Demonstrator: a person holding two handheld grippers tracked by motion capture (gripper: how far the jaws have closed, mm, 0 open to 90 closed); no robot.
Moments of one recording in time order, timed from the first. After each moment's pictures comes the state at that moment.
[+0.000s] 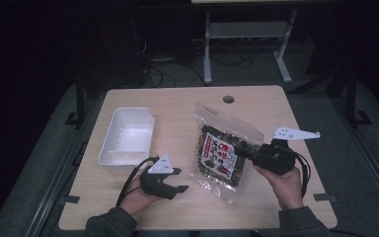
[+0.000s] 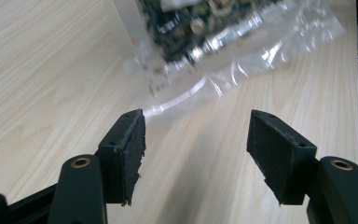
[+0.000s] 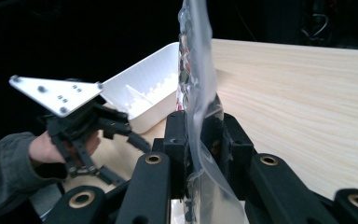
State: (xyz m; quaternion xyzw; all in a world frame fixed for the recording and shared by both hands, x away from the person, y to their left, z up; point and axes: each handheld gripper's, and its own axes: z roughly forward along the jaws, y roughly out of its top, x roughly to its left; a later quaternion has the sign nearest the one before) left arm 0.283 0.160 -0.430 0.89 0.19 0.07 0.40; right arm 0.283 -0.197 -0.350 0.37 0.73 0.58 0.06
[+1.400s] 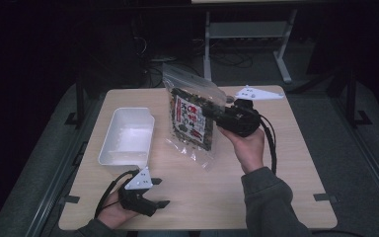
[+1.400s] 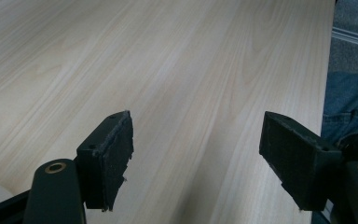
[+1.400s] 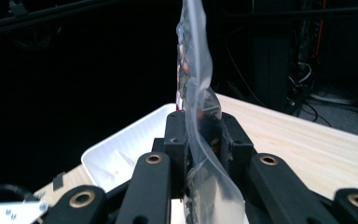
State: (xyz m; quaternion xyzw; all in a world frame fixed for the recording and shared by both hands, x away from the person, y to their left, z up) left arm 0.247 0.207 -0.429 0.90 0.19 0.07 0.39; right arm 0.339 -0.110 -0.281 0.35 0.71 0.60 0.12
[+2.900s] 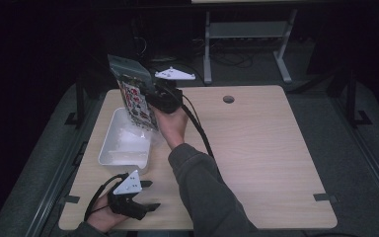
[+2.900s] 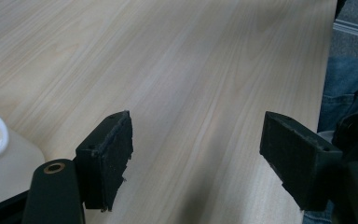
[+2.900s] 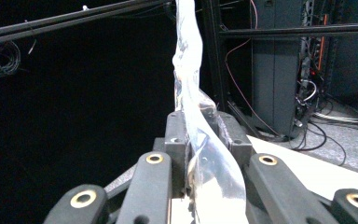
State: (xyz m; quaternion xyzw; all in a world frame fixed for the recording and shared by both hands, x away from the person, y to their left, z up) left arm 0.239 0.231 -0.429 0.90 0.19 0.09 0.38; right arm 0.415 0.061 -0.286 0.36 0.69 0.61 0.14
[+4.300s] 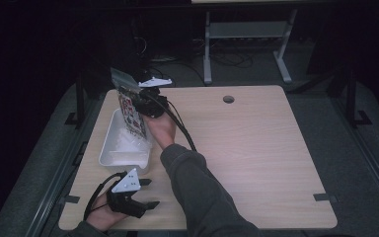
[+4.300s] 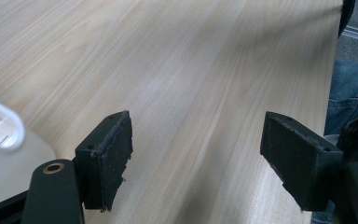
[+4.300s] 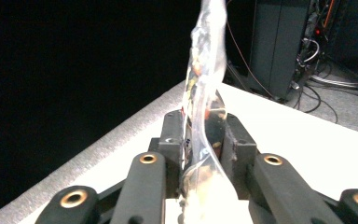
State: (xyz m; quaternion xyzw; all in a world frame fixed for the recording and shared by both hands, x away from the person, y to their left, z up) left arm 0.242 0.234 -0.428 0.90 0.20 0.09 0.39; right arm 0.441 0.105 -0.330 0.38 0.74 0.54 0.13
